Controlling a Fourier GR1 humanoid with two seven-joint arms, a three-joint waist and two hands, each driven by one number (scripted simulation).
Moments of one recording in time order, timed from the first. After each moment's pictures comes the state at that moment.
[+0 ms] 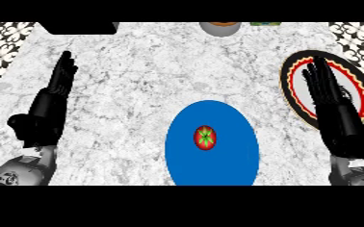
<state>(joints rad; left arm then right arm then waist) -0.16 0.43 -0.21 -1.67 0.08 0.38 0.11 -0.08 -0.44 0.16 -1.68 -0.28 -0.24 -0.12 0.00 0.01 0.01</state>
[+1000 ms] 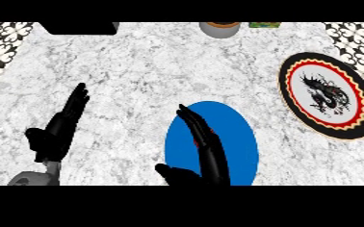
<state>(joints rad) -0.05 0.38 -0.16 -1.38 0.22 0.13 -0.13 -0.16 -0.05 0.78 -1.44 0.31 -0.76 -0.06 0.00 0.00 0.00</state>
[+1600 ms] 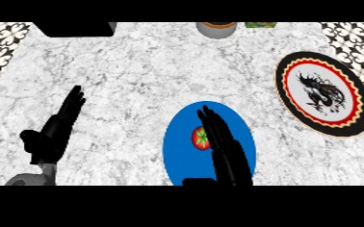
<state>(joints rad) -0.04 0.38 -0.12 -1.35 0.21 0.09 -0.15 -0.12 -0.19 0.80 -1.65 0.72 -0.54 0.47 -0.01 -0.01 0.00</state>
